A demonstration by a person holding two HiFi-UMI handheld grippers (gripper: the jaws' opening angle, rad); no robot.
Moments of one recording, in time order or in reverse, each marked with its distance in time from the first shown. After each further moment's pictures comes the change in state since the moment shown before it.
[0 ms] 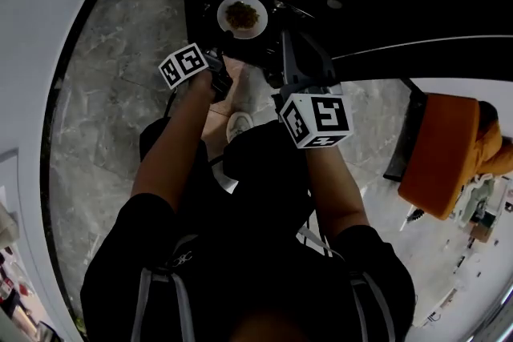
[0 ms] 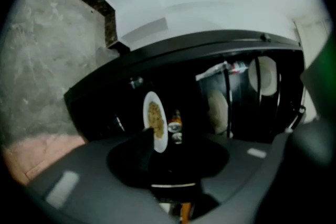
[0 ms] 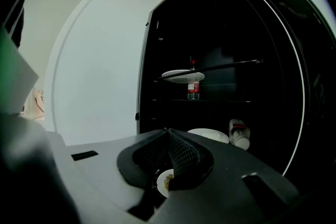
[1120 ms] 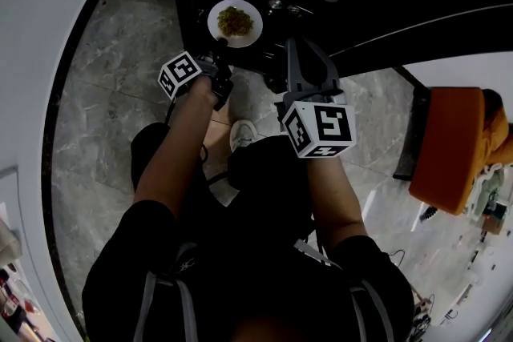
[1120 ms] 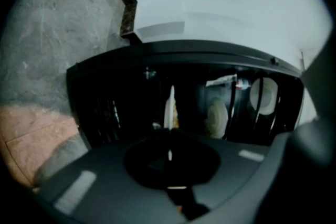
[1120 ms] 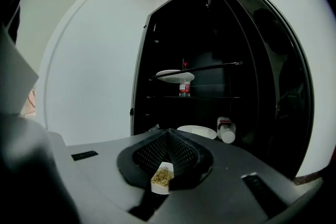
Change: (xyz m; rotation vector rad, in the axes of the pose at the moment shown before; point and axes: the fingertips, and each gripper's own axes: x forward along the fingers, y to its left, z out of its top) left arm 0.006 0.013 -0.010 -0.212 -0.040 -0.082; right arm -0.024 -0.012 -0.020 -0.008 -0.024 -0.109
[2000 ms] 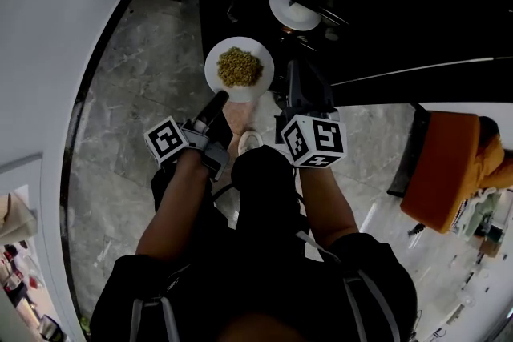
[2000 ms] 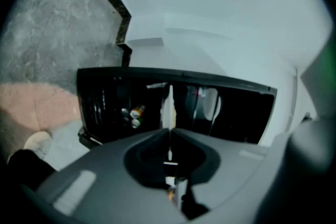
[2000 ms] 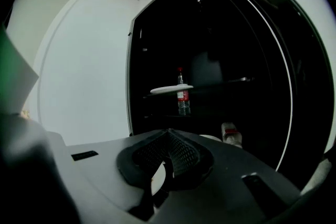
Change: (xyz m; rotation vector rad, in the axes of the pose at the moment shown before) left arm -0.137 -0.193 -0.022 -0.111 -0.015 -0.074; right arm 0.020 0.003 0.063 0.157 0.015 -0.004
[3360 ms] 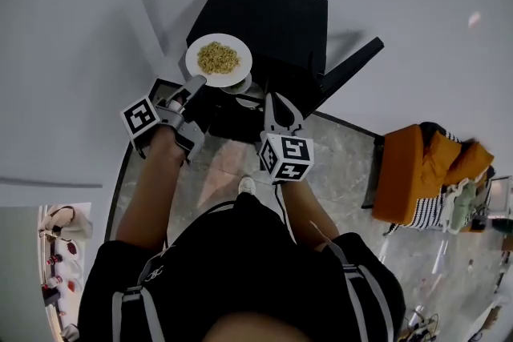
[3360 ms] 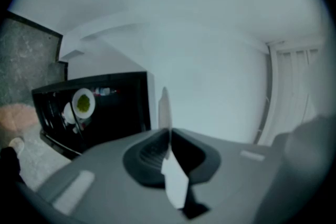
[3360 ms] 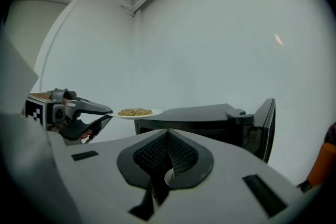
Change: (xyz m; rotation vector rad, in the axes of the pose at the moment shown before) left arm 0.002 -0.569 -0.028 0.195 0.055 -0.104; right arm -0.142 0.044 0.427 0.021 -0.033 -0.054
